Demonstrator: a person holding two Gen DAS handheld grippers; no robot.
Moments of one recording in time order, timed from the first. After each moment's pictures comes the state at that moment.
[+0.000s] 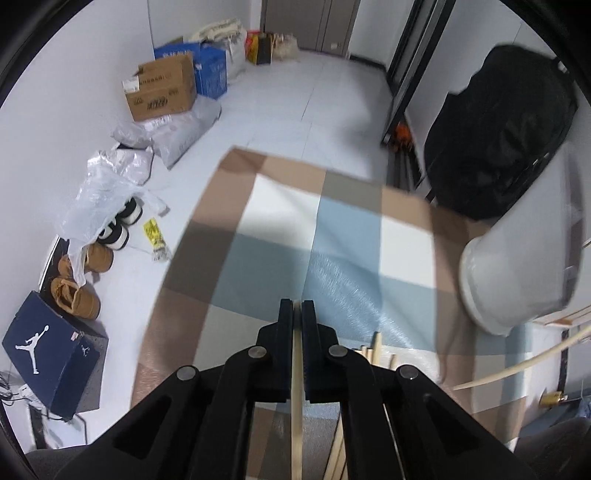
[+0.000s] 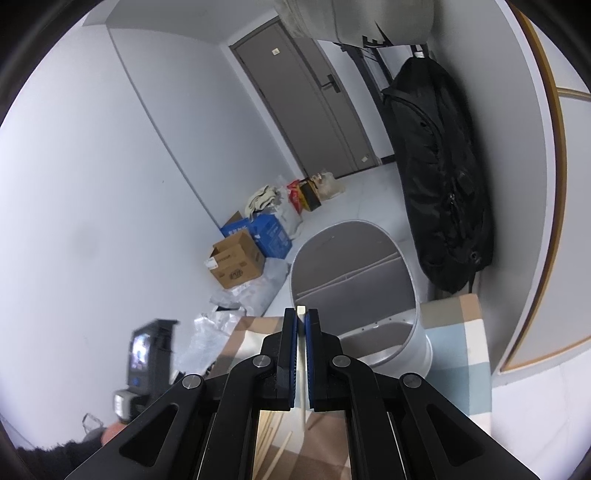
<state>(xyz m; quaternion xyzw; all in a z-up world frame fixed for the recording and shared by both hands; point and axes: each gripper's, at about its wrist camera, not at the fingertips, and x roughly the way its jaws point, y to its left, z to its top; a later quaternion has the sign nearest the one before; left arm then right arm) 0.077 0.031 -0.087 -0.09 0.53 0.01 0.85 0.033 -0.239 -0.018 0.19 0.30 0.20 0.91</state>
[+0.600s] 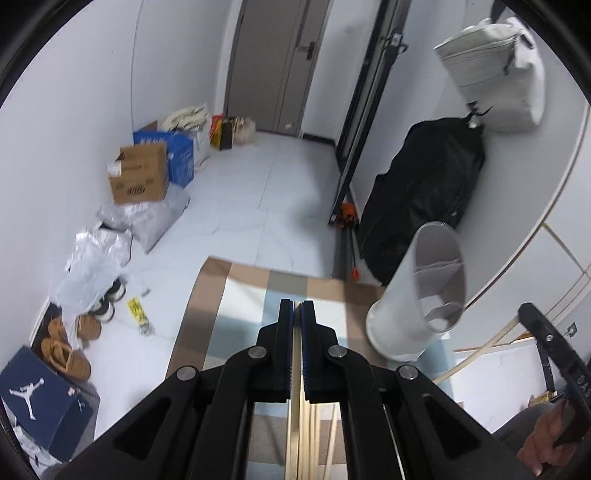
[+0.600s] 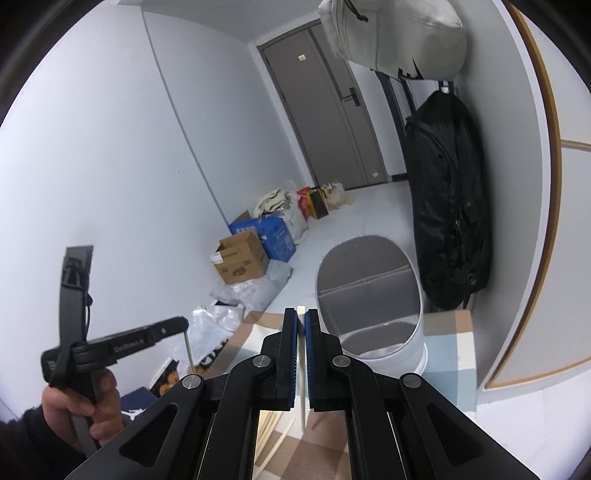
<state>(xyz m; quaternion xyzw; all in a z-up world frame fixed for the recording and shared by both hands) 0.040 0.023 0.006 -0.09 0.38 -0.07 0.92 -0.001 -0.232 0.012 0.14 0.27 0.21 0.93</state>
